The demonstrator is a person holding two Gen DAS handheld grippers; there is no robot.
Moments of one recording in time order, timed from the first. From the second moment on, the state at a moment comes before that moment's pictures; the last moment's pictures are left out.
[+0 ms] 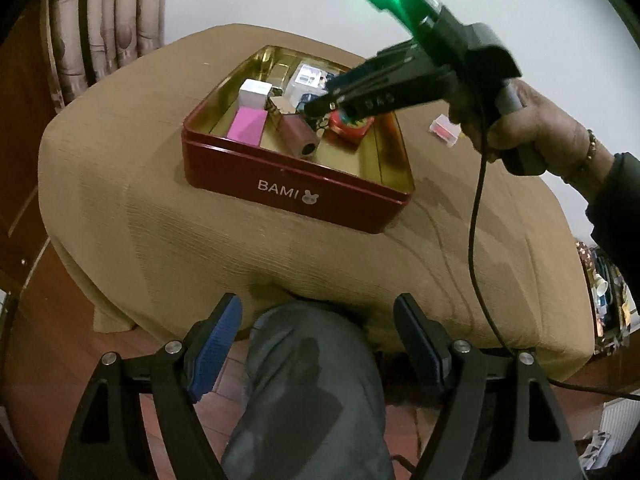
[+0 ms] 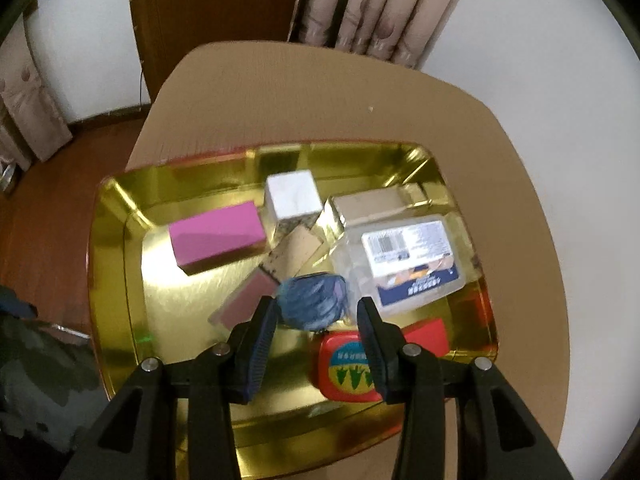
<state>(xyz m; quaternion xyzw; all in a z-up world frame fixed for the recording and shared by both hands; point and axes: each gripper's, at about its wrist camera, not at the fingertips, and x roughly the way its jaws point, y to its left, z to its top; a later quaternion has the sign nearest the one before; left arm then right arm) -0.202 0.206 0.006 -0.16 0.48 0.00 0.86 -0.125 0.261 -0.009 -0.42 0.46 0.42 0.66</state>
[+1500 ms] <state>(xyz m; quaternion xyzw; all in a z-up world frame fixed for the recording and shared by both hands) 0.129 -0.011 0.021 0.13 0.46 -0.14 0.87 -0.197 -0.209 0.061 -0.04 0.34 -0.02 0.94</state>
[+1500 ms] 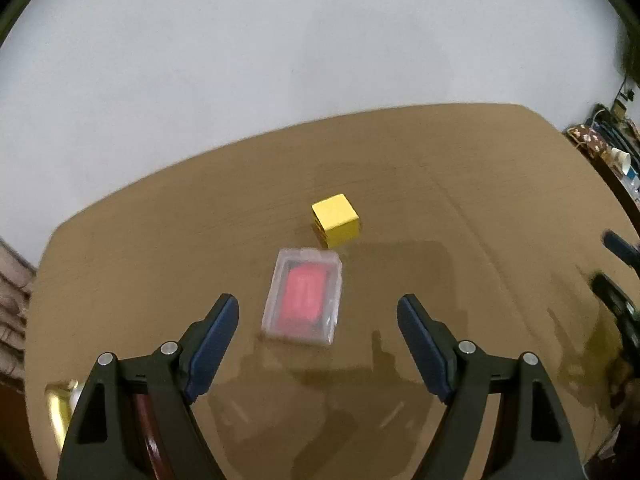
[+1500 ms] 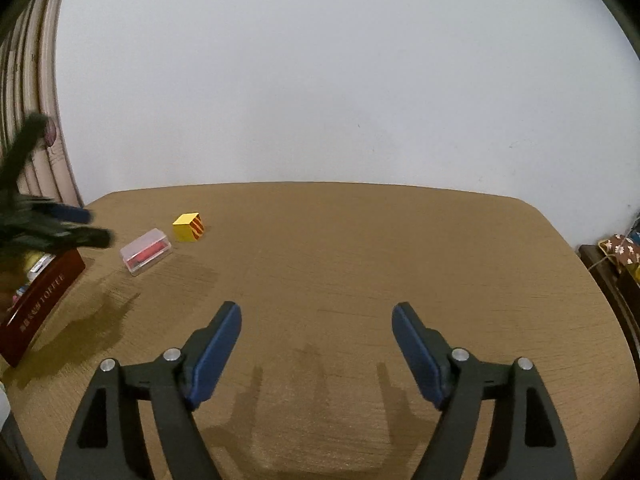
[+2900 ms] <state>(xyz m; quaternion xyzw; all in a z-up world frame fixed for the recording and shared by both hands) -0.065 0.164 0.057 -0.03 0.51 -0.03 0.86 -0.193 -0.233 0.057 0.02 0.36 -0.05 0.93</state>
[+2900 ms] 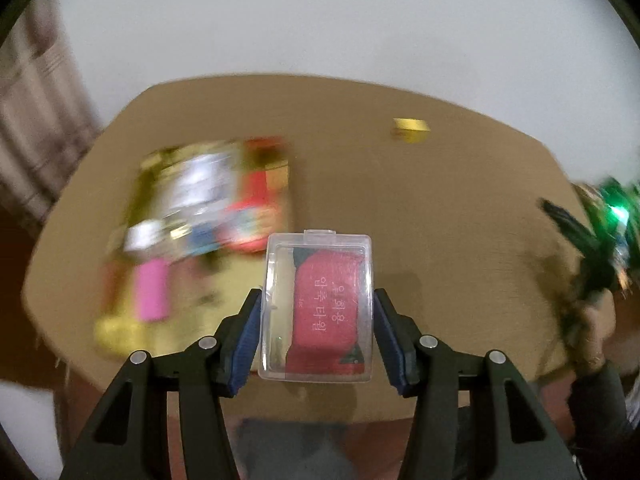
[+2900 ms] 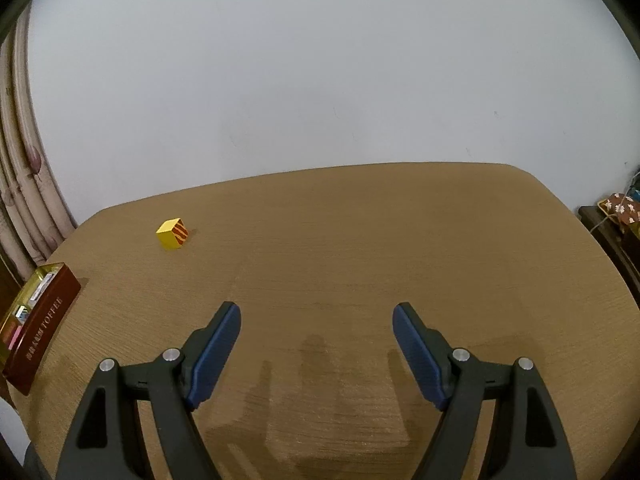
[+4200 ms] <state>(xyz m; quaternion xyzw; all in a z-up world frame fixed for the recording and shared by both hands) -0.068 0.224 0.016 -0.14 0.49 -0.01 0.86 -0.176 -0.228 0.042 0.00 0.40 -0.07 0.91</state>
